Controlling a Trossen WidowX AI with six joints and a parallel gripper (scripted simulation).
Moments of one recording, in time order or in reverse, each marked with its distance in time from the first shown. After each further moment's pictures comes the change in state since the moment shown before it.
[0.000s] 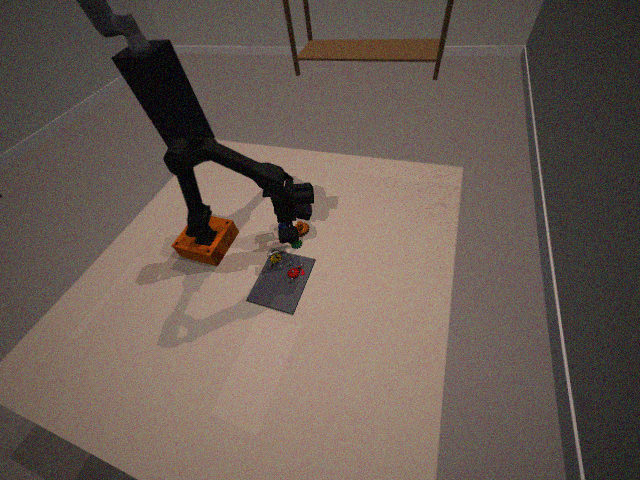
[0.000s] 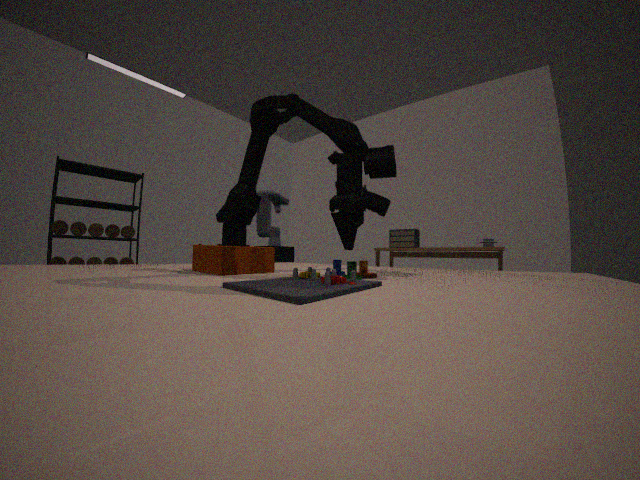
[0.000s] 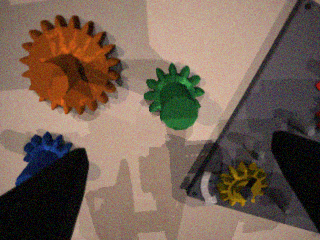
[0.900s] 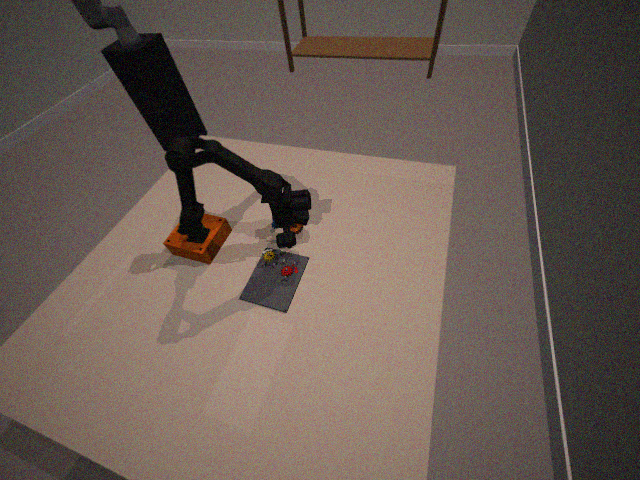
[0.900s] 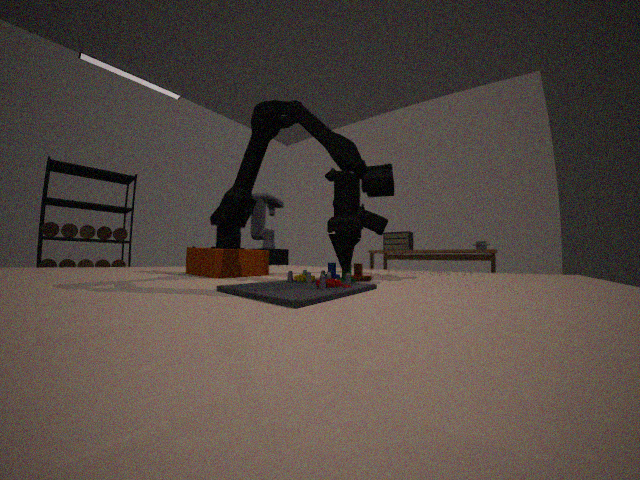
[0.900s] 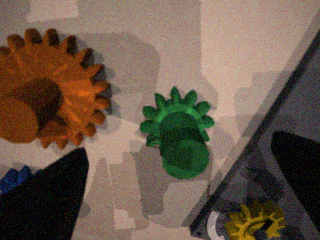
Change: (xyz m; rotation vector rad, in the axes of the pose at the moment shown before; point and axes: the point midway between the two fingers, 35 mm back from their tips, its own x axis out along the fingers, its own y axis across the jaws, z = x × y) arm 0.037 -0.002 0.005 -0.003 0.005 -0.001
